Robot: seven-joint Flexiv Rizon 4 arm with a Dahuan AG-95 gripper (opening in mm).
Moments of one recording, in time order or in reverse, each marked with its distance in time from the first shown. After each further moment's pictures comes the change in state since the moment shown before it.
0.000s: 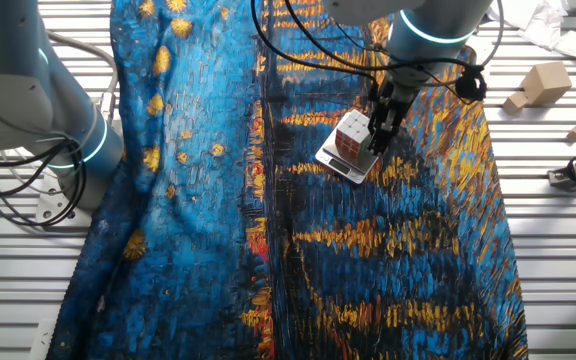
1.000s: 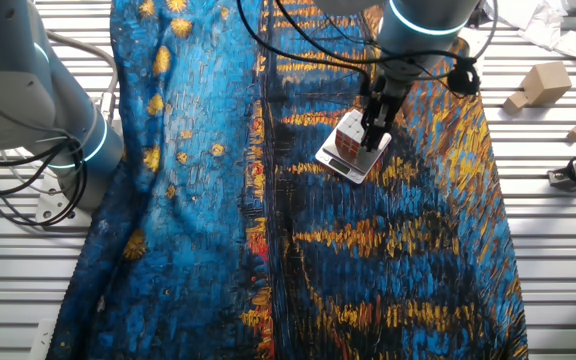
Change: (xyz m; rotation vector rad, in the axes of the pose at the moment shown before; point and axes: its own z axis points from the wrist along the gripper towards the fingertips) arm 0.013 -0.006 -0.018 -0.013 -0.003 -0.001
